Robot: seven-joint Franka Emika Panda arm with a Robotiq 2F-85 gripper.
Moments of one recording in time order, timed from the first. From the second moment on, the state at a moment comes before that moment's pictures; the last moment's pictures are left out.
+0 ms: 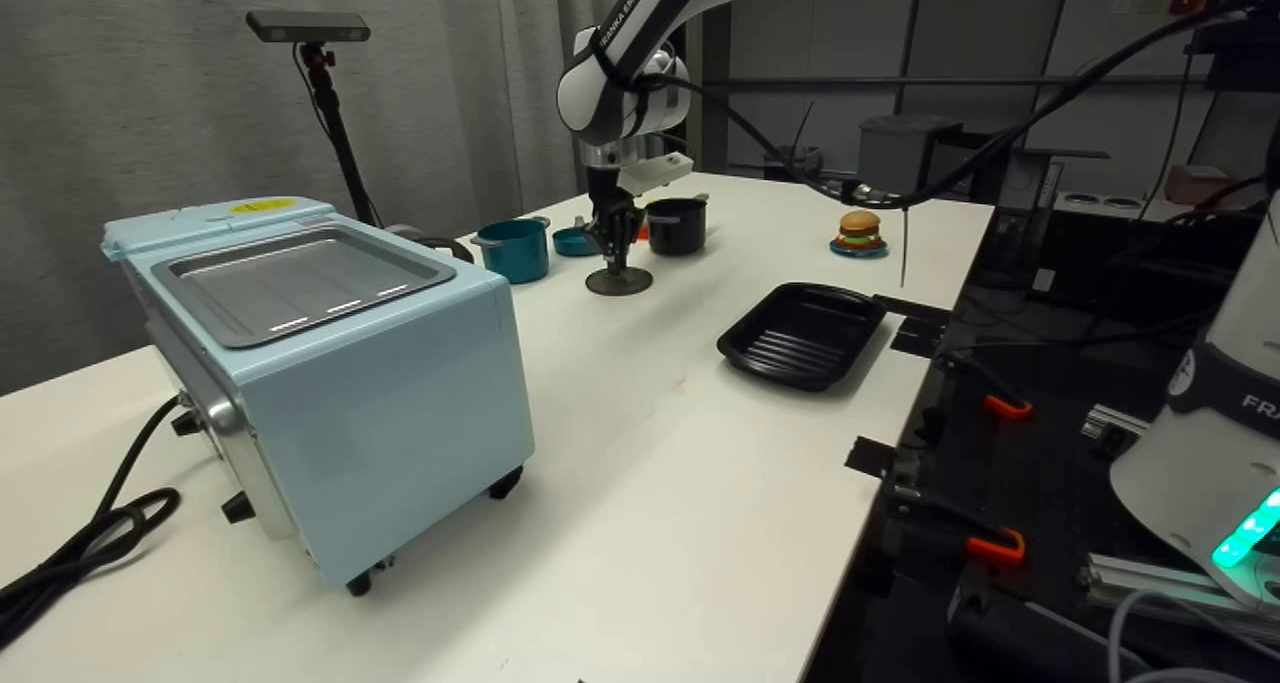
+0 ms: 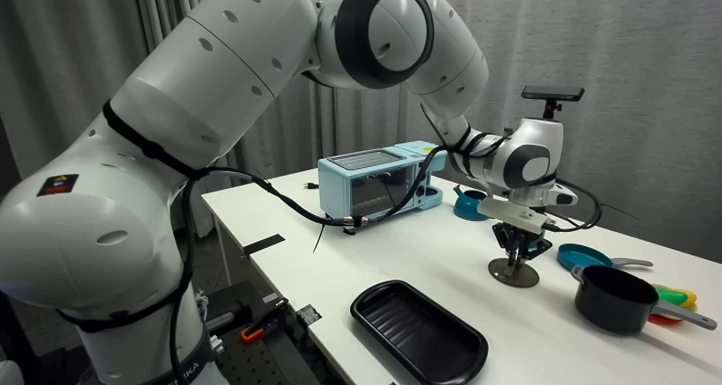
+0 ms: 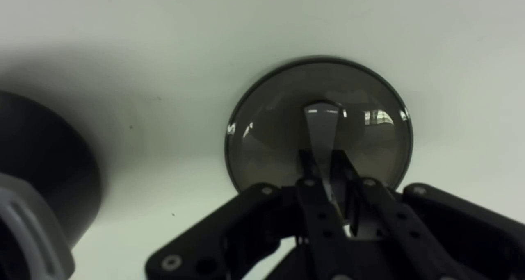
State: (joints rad) arm -0.16 0.81 -0.03 -1.50 0.00 2.35 -0.14
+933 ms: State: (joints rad) arm -0.14 0.77 -0.04 -1.52 0.00 2.36 -0.06
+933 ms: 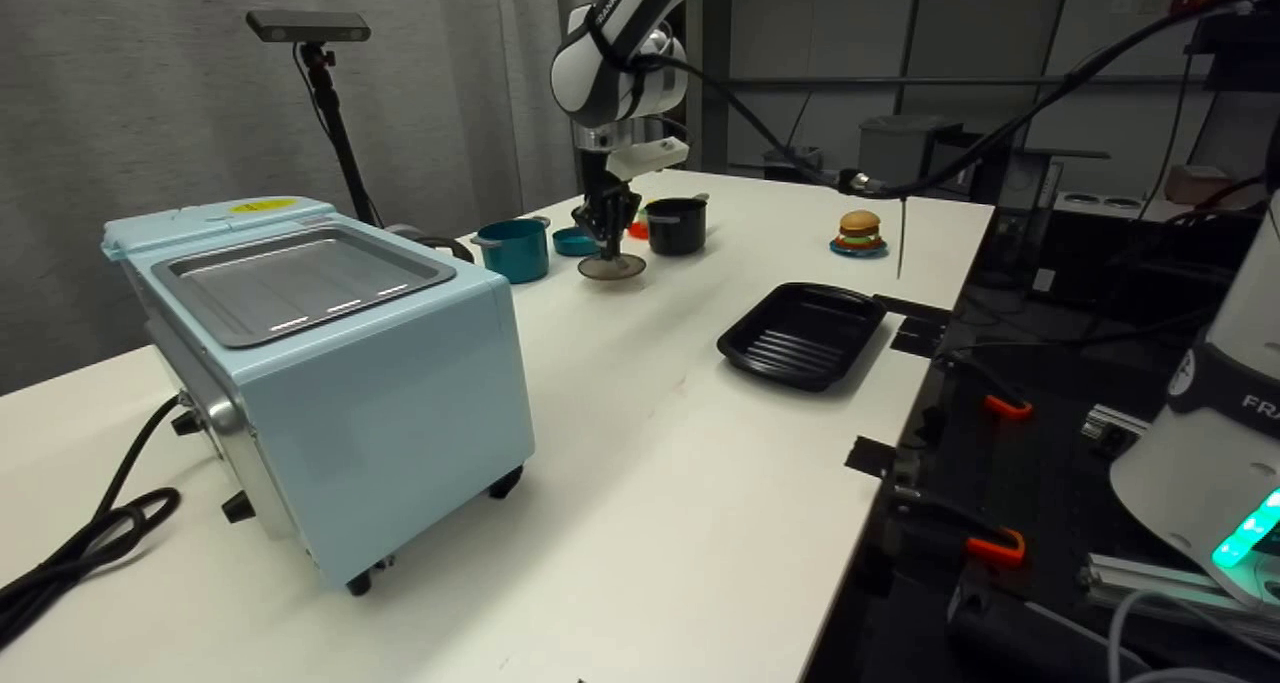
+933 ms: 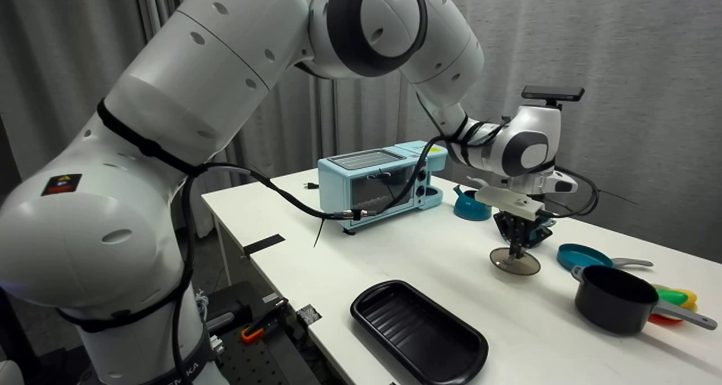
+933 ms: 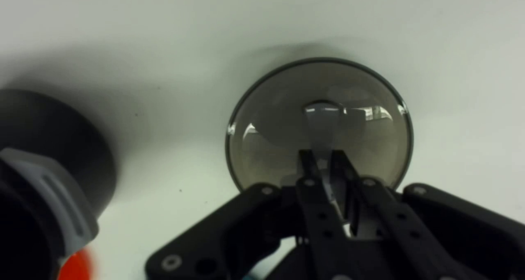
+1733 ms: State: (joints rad) arm -0.14 0.67 -0.06 -1.40 0.00 2.28 -0.06
